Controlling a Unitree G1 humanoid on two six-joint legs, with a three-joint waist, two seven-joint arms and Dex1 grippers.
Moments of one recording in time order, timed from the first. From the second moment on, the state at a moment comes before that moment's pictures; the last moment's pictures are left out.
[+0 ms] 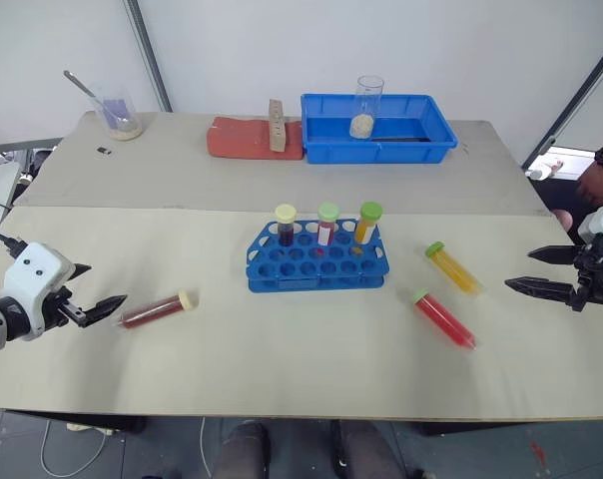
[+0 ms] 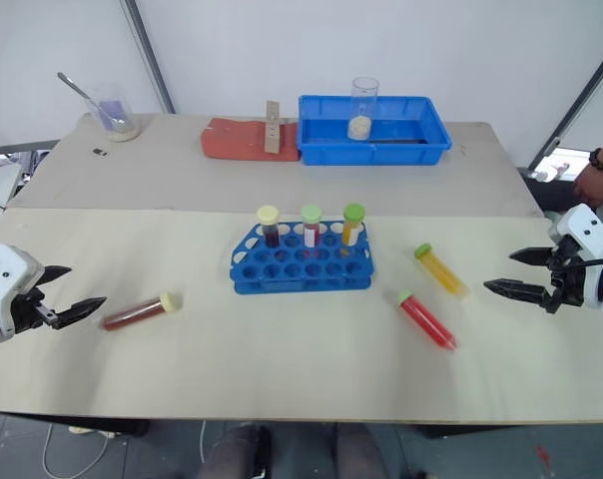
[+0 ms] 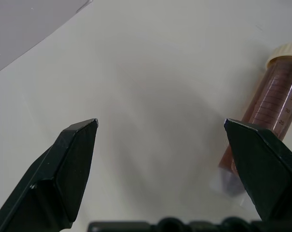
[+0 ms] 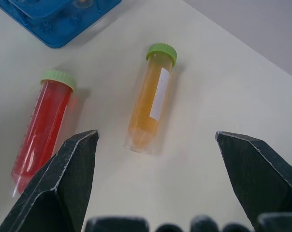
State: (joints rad) left arm 0.01 0.99 0.43 0.06 -0.28 0.34 -0.93; right arm -0.37 -1.13 -0.21 0.40 0.31 0.33 1.28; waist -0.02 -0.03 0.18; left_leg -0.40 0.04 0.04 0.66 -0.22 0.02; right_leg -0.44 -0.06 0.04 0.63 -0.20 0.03
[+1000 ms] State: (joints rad) left arm -0.27 0.83 -0.05 -0.55 -0.53 0.57 -1.02; right arm -1.00 -0.85 0.37 0.67 -0.06 0.65 1.21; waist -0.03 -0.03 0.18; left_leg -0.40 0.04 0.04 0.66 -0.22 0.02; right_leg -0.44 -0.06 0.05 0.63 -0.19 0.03
